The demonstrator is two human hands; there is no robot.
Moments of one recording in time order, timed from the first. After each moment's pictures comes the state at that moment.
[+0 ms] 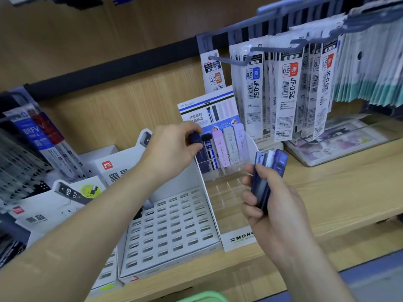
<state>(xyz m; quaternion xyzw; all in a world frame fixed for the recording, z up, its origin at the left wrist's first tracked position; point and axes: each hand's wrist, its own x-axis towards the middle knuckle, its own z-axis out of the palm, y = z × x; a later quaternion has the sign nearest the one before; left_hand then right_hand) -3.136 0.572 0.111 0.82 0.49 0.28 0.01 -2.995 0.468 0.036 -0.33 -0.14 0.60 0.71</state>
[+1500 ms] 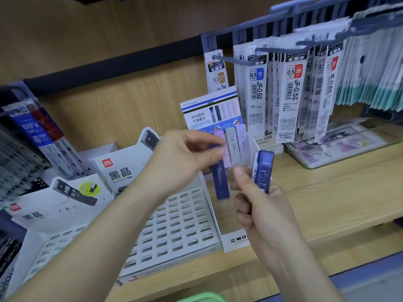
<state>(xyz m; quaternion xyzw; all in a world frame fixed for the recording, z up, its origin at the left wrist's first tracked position) -3.127 0.529 0.116 0.72 0.43 0.40 0.36 -3.009 0.466 0.039 -0.39 -0.23 0.58 0.68</state>
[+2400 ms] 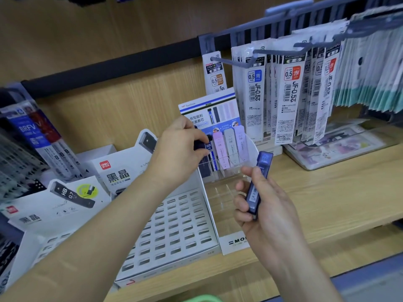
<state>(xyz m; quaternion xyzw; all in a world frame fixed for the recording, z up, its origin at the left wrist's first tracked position) -3.129 0.580 0.095 0.82 0.47 0.32 -0.04 -3.003 0.469 0.035 -0.32 -0.16 0.61 0.70</state>
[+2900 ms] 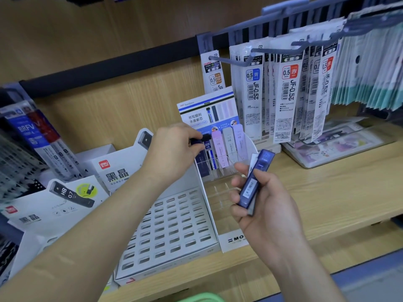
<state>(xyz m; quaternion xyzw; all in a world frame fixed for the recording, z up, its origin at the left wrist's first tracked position) -3.135 0.585 0.097 0.83 0.46 0.31 -0.07 -3.000 0.471 0.034 -0.27 -0.14 0.66 0.69</state>
